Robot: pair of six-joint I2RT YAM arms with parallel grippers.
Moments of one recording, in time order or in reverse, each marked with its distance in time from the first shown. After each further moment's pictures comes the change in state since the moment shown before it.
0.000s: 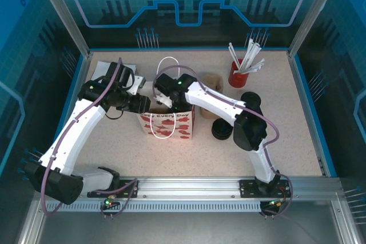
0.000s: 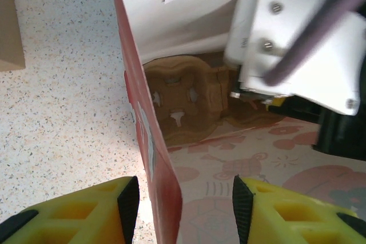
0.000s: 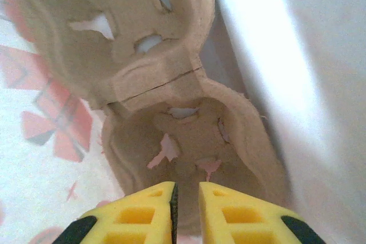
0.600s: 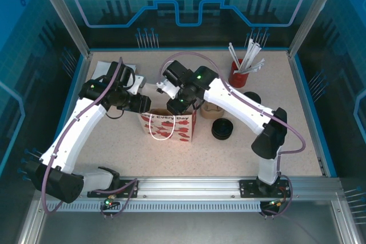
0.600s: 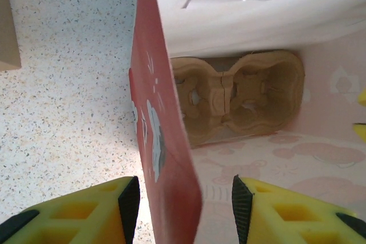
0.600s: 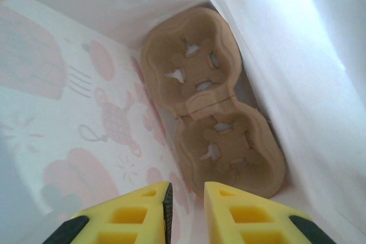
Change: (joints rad) left arm 0.000 0.013 0.005 0.000 0.008 0.000; right arm -0.004 -0.212 0.006 0.016 -0.170 0.109
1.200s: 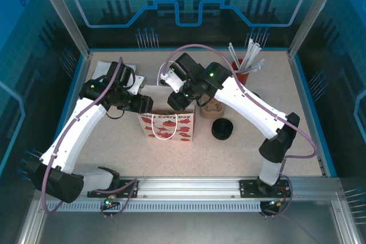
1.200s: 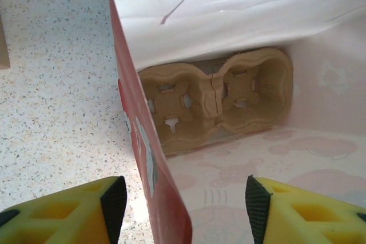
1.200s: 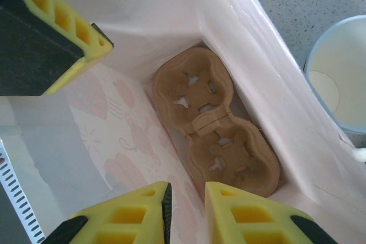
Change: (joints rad) left arm 0.000 0.000 0.000 0.001 0.026 -0.006; right arm -0.010 -0.074 0.030 0.014 -0.021 0.032
